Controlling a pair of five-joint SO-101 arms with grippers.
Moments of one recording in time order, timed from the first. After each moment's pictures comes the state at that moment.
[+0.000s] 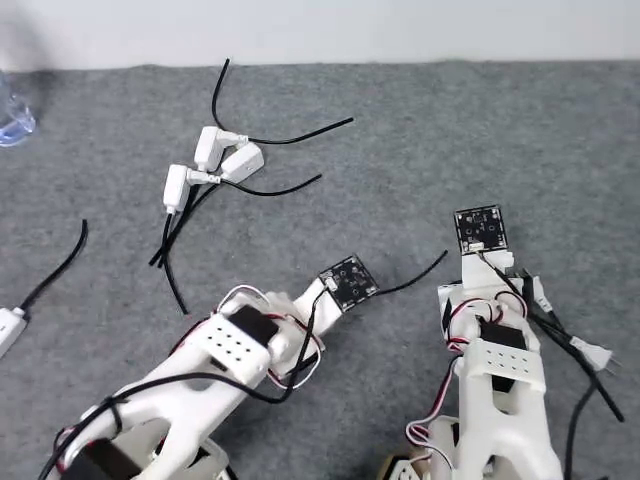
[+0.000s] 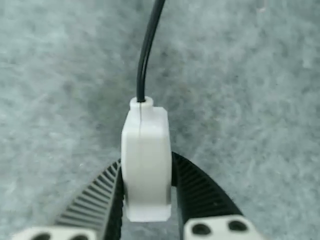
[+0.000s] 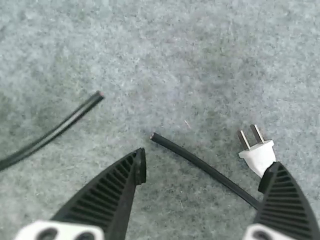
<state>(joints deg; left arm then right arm) 33.1 -22.7 59.6 50.5 -15.6 10.5 -39.2 74.3 24.6 18.9</state>
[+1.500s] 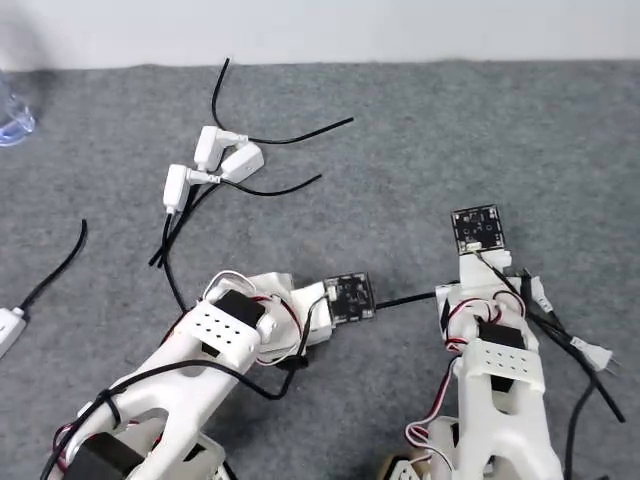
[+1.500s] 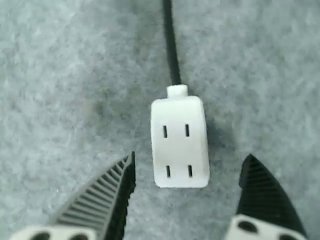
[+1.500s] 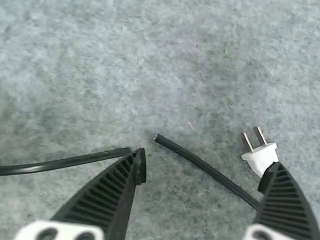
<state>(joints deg) 26.2 -21.2 57.5 47.5 -46.6 9.8 -39.2 74.3 24.6 18.9</state>
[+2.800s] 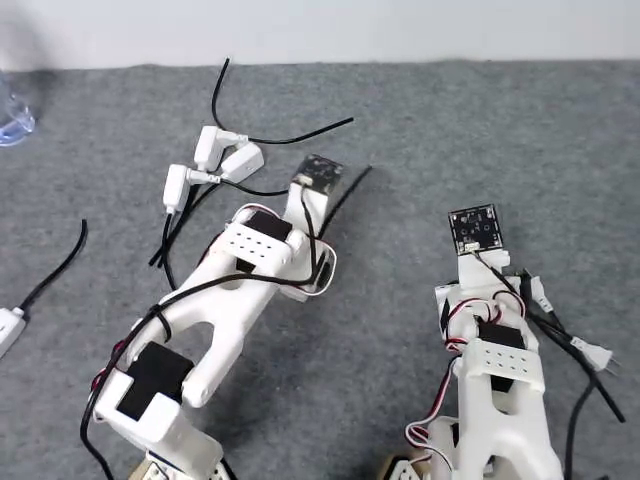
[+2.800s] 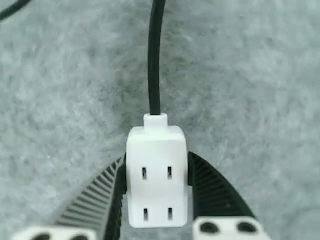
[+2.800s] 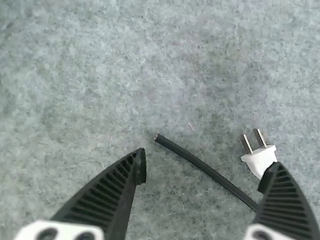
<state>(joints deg) 21.8 8.4 22.0 59.5 10.8 9.8 -39.2 74.3 24.6 20.1</state>
